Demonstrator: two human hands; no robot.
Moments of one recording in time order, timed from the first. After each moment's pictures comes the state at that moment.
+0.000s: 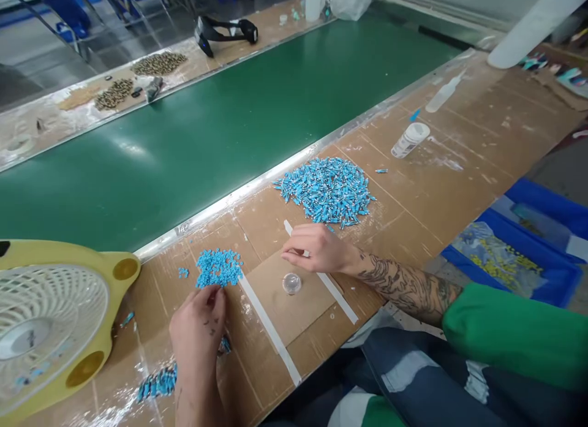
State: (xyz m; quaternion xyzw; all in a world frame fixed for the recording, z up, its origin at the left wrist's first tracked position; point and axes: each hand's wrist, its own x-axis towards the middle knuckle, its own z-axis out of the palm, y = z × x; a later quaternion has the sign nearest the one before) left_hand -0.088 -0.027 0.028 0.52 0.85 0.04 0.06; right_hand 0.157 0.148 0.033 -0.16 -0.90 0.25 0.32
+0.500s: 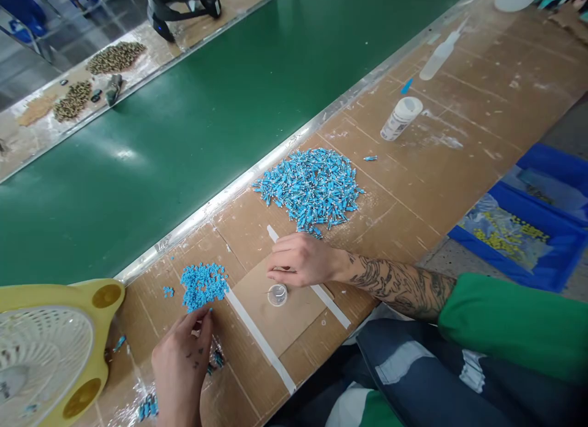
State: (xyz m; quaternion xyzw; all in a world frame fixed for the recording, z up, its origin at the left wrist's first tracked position) left_hand -0.086 -0.028 0.045 0.52 0.85 -0.05 0.11; right_hand 0.167 0.151 0.018 -0.12 -0.90 0.28 0.31
